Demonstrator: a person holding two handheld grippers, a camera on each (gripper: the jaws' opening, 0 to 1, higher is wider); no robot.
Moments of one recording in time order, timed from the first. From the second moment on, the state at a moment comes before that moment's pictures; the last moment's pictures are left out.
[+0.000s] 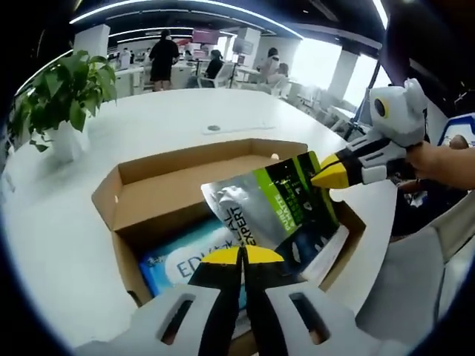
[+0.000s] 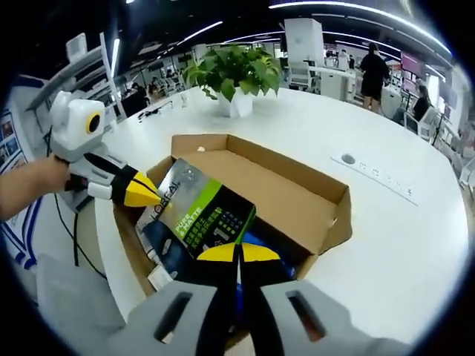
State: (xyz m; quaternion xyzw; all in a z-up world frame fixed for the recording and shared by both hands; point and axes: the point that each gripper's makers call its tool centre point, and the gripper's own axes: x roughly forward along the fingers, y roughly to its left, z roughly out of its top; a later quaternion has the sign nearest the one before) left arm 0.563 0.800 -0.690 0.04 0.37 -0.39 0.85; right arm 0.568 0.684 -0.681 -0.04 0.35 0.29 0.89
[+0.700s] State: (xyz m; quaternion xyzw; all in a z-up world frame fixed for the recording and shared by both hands) left arm 0.560 0.749 -0.662 0.06 0.35 -0.43 0.83; right arm 0.562 0.631 -0.654 -0.03 0.35 0.26 0.90
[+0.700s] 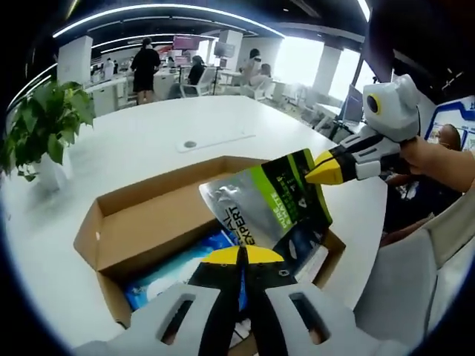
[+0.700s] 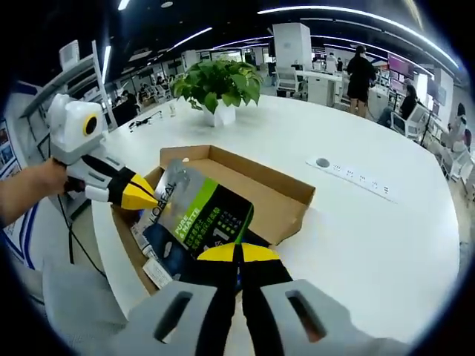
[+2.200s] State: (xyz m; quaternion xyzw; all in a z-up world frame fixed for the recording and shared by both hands) left arm 0.540 0.618 -0.673 0.09 0.34 -0.50 0.79; right arm 0.545 0.501 -0.671 -0.05 0.38 0.18 0.91
